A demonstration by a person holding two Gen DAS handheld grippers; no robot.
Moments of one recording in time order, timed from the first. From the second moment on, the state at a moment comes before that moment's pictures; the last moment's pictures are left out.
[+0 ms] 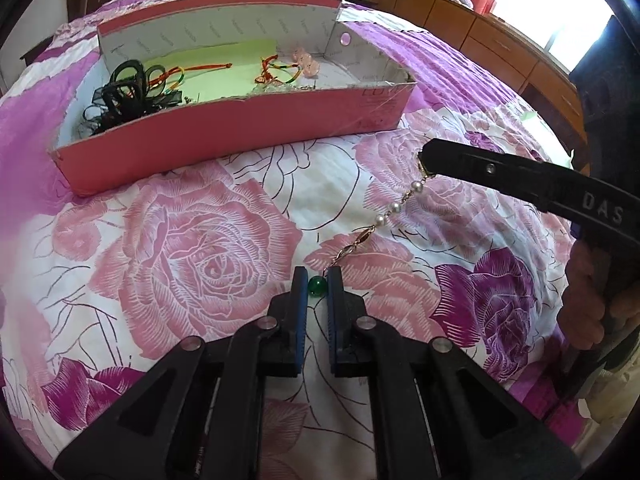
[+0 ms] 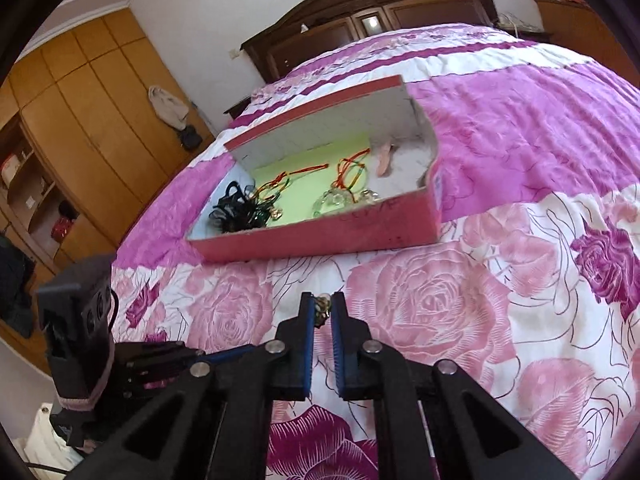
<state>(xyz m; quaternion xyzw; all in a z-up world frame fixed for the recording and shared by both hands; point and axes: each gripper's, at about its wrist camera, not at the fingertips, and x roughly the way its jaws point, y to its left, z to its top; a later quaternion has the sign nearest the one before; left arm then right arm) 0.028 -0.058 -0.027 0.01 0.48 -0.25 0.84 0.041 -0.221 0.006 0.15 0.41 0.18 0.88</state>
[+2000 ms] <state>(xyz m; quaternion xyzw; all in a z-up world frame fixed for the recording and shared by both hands) 0.041 -0.058 -0.028 -0.02 0.46 -0.25 0.85 0.069 -0.224 0.011 0.28 0.43 0.28 0.81</state>
